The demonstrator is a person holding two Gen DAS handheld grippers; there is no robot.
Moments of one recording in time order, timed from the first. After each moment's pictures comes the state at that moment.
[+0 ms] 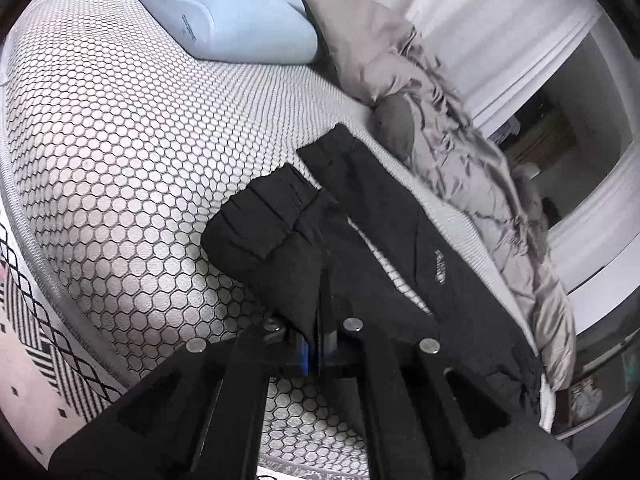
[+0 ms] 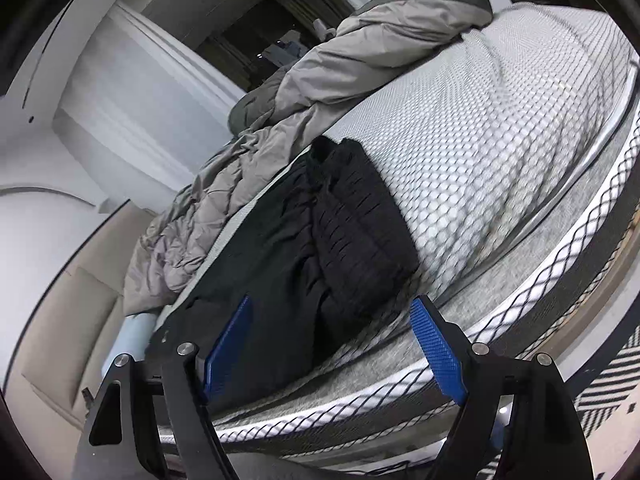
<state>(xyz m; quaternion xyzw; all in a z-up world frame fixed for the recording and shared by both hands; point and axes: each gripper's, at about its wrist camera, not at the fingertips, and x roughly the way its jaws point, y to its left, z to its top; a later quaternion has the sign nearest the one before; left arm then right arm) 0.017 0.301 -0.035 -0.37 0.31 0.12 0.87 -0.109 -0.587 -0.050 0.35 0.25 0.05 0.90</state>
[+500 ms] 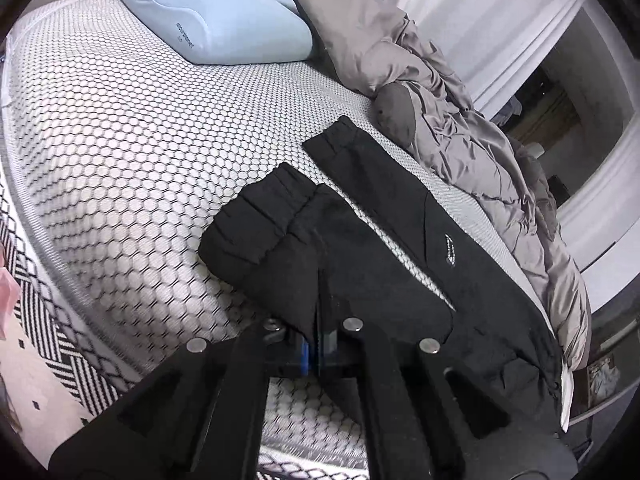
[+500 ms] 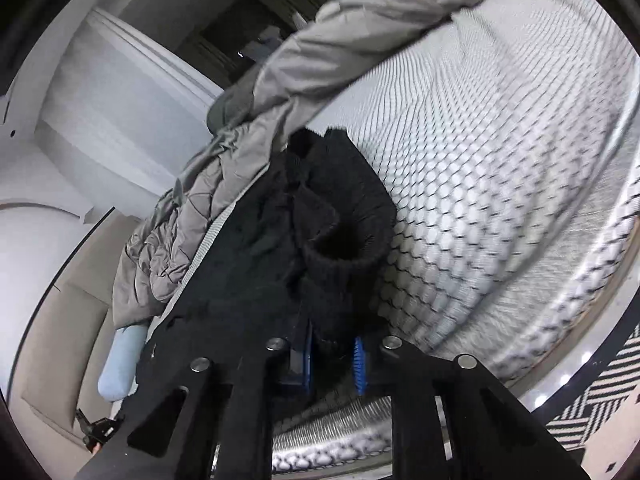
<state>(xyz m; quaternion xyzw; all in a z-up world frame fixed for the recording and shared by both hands) -0.001 0.286 -0.025 -0.33 0.32 0.11 0.88 -0.082 -0.590 -0.054 0.36 0.26 0.00 0.90</state>
